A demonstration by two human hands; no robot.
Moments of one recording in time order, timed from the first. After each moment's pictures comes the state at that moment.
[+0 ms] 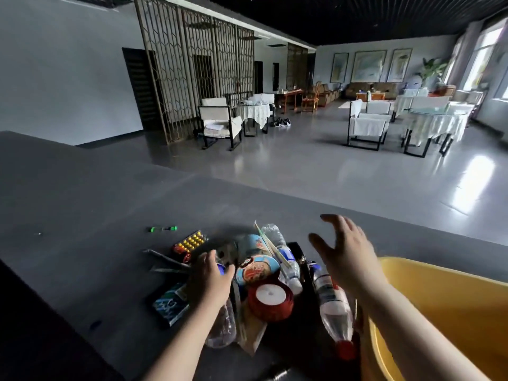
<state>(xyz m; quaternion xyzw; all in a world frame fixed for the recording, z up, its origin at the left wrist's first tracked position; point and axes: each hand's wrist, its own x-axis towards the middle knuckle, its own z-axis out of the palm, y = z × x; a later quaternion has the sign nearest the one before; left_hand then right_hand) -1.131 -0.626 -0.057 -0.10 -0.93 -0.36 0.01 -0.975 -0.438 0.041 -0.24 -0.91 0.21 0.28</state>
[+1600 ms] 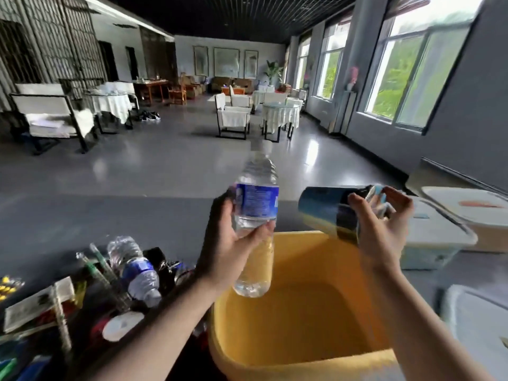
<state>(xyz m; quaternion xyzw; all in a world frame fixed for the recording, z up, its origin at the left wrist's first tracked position) -0.953 -0.432 0.046 -0.54 -0.51 -0.66 -0.12 -0.764 -0.303 0.059 -0.37 -0.53 0.36 0.67</state>
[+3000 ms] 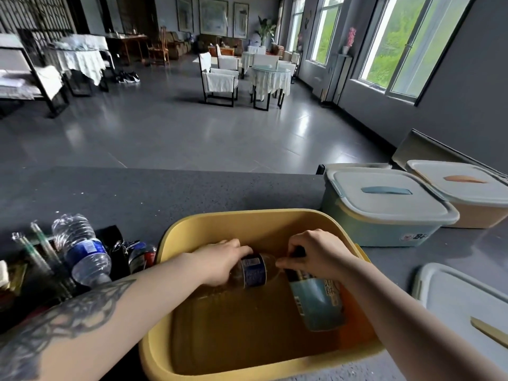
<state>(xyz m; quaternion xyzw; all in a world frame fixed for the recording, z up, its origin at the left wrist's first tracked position) -0.956 -0.349 -0.055 -0.70 -0.69 0.04 -0.17 -0.743 -0.243 -0.023 -0.32 -0.94 0.08 0.03</state>
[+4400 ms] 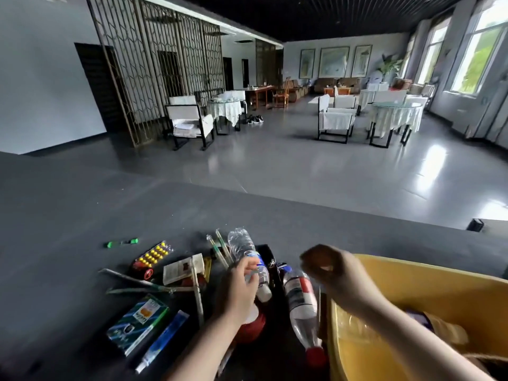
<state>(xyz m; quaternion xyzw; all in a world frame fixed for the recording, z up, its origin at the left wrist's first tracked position) -1.099 -0.527 -0.080 -0.31 -0.81 -0.50 0.02 -0.938 -0.403 0.020 -0.24 -0.87 0.38 0.20</state>
